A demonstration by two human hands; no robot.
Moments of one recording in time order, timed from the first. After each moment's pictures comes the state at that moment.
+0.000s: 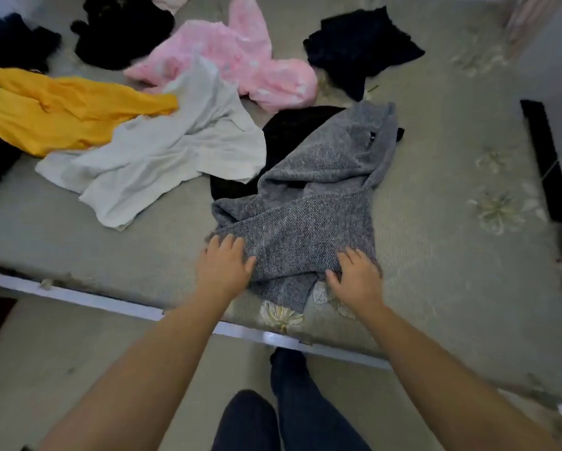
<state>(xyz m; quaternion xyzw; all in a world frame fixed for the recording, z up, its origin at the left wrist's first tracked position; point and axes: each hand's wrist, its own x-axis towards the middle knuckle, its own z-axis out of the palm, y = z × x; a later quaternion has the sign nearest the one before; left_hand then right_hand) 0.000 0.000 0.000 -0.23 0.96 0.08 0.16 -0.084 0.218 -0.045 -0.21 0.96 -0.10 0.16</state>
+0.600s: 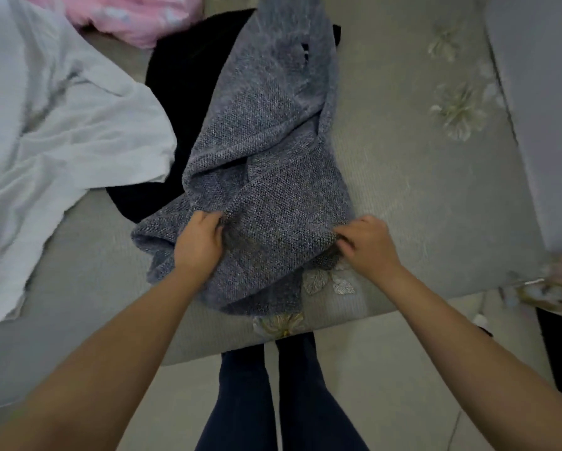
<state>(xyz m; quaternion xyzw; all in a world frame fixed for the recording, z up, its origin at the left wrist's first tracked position) -0.137 -0.054 -0.095 -0.08 0.96 0.24 0.14 -0.147 0.210 -0.048 -0.15 0.96 -0.20 0.09</state>
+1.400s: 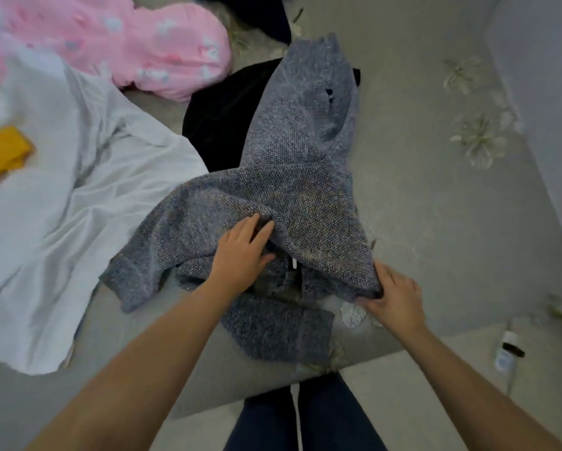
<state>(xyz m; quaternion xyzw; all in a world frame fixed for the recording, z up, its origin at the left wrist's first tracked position) -0.189 -0.088 -0.078 0.13 0.96 0.12 0.20 -0.122 0.186 -0.077 0.09 0.96 -0.11 0.25</state>
